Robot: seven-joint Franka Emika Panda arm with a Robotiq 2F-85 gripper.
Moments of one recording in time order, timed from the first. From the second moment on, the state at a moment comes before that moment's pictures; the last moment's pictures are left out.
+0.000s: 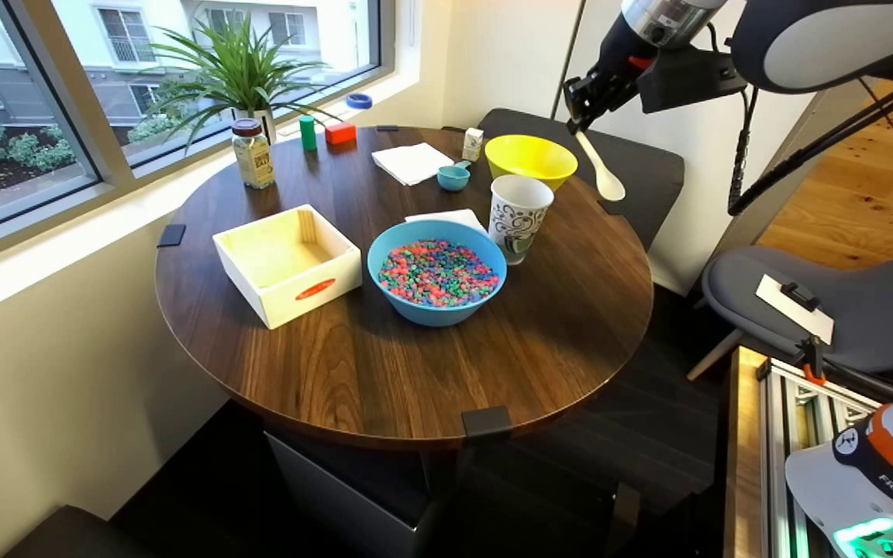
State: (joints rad) arm -0.15 -0.31 0.07 -2.29 -0.46 2.37 0.73
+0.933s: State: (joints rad) arm -0.17 -0.33 0.18 -2.31 -0.90 2.59 1.14
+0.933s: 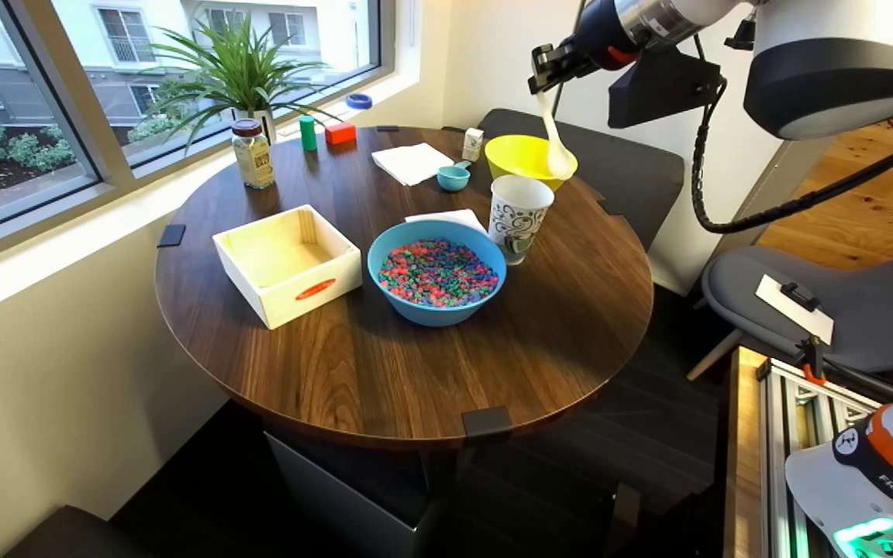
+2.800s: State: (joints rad) arm -0.16 -0.20 0.22 -2.28 -1.14 2.65 1.36
